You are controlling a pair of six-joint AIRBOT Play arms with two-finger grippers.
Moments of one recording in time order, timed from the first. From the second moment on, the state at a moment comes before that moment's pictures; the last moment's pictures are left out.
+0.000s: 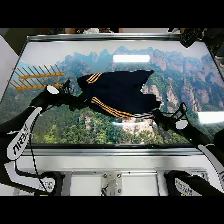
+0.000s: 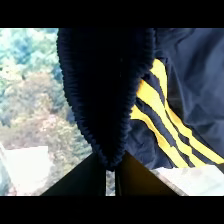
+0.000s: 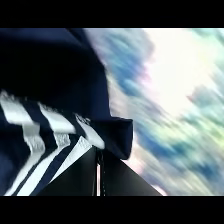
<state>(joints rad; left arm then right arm) -0.05 -1.61 1.15 0.80 -0.97 -1.52 0.00 -1.14 0.49 -0.79 0.32 1.70</state>
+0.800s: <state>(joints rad) -0.16 -0.75 1.47 0.80 -1.25 -1.66 -0.15 -0.78 1.68 -1.09 1.06 1.49</state>
